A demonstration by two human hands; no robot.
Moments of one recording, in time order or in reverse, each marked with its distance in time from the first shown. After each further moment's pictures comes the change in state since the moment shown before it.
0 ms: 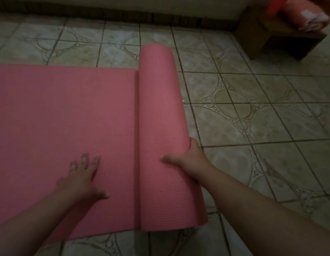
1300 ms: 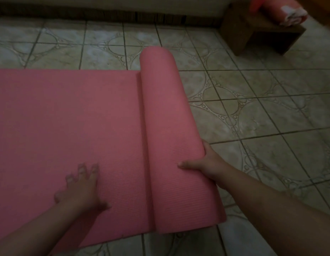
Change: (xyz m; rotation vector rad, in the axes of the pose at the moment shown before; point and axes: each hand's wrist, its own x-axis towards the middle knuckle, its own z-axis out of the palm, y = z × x) left_hand -0.003 0.041 0.006 0.090 -0.073 -0.036; right_hand -0.005 0.026 -0.063 0.147 -0.053 0.009
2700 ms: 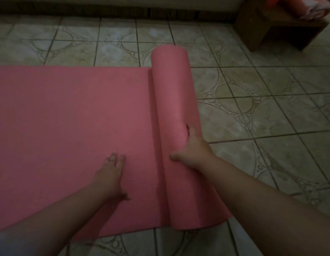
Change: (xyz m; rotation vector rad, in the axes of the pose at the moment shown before) left_hand -0.006 0.022 -0.015 0.023 0.036 0.246; right_hand 0.008 -0.046 0.066 -0.588 0.120 -0.121
